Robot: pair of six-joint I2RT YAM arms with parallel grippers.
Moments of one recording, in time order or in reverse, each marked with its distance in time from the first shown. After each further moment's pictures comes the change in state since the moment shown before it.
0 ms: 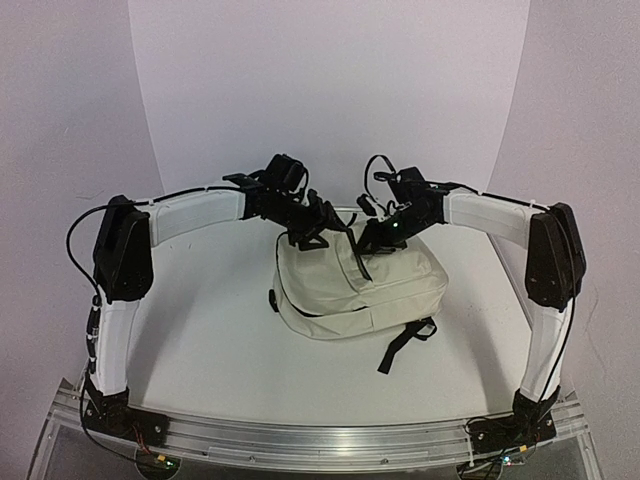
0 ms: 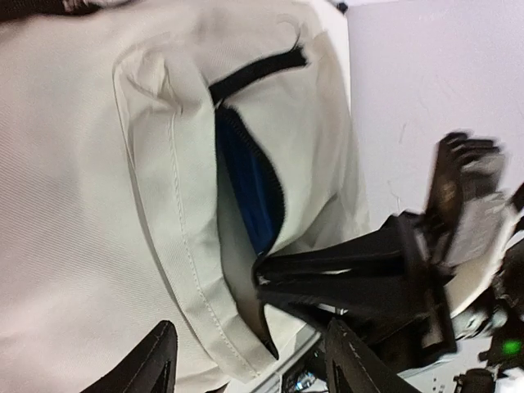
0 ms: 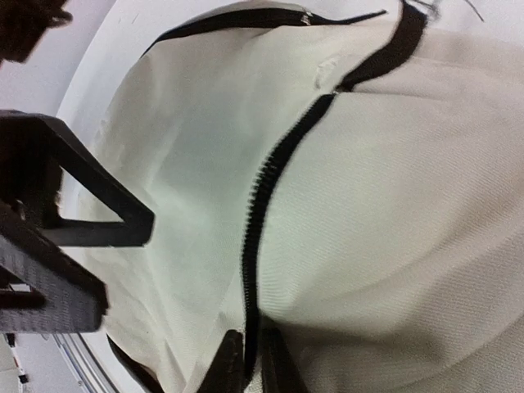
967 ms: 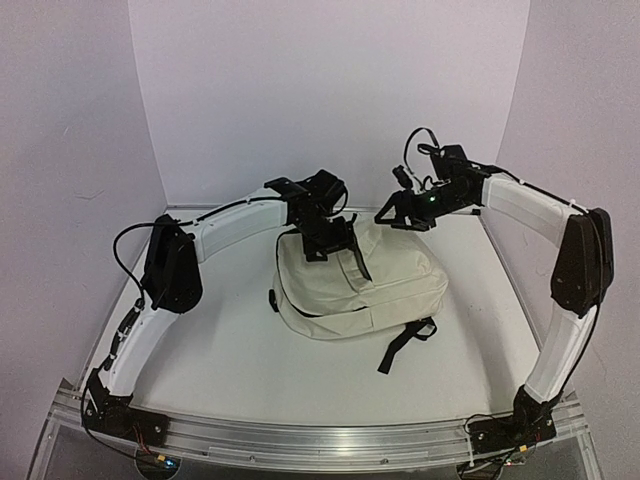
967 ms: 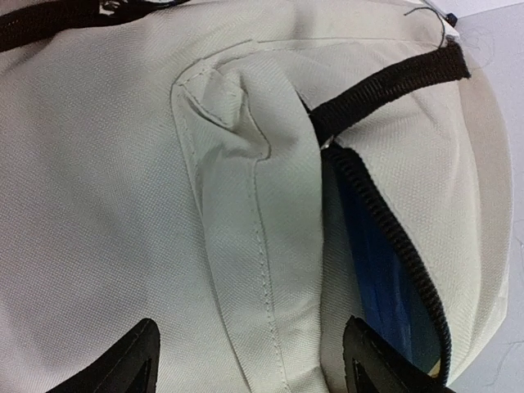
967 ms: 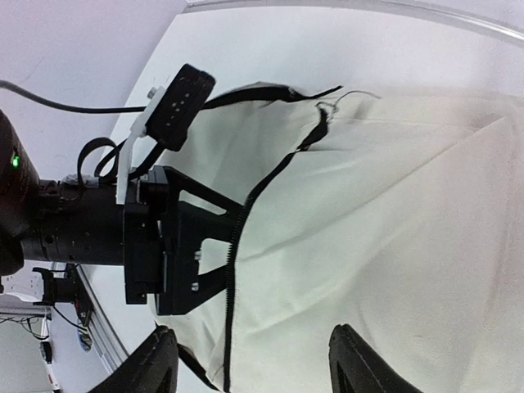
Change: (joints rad) left arm -0.102 0.314 0.502 -0.419 -0.386 0.121; right arm -0.154 -0.147 -0.008 -0.028 -0.134 0.032
